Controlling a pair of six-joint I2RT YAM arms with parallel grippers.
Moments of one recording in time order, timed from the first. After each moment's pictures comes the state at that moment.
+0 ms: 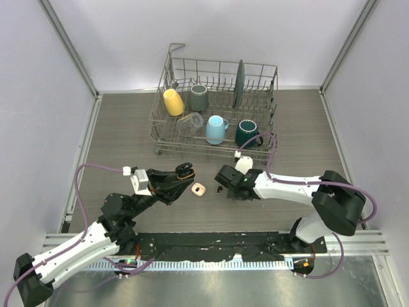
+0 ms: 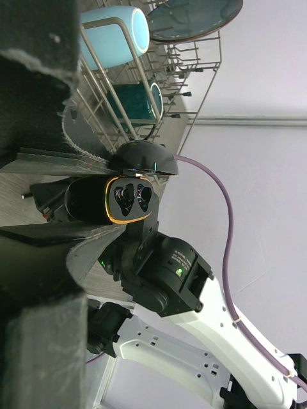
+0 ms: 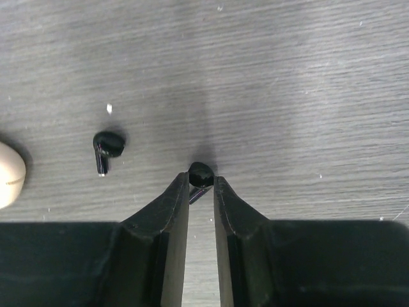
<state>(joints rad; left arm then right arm) -0.89 0.45 0.22 0.65 0.17 -0.24 0.97 1.50 0.81 -0.55 0.44 1.07</state>
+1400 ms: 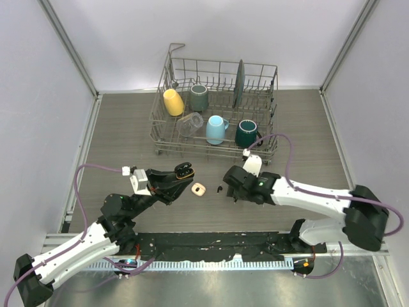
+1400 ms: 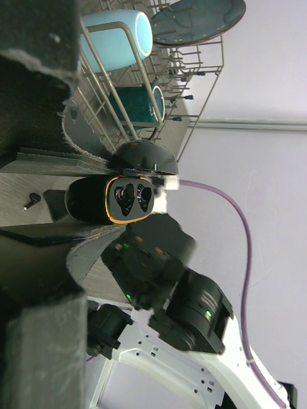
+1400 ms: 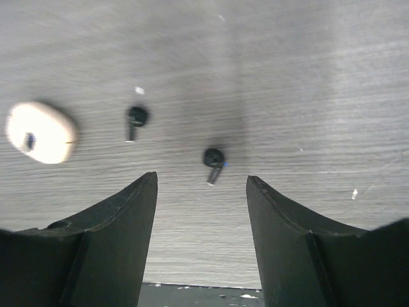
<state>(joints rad) -0.89 0.44 0.21 0.63 0.15 -0.24 1.00 1.31 0.77 -0.63 0.44 1.07</state>
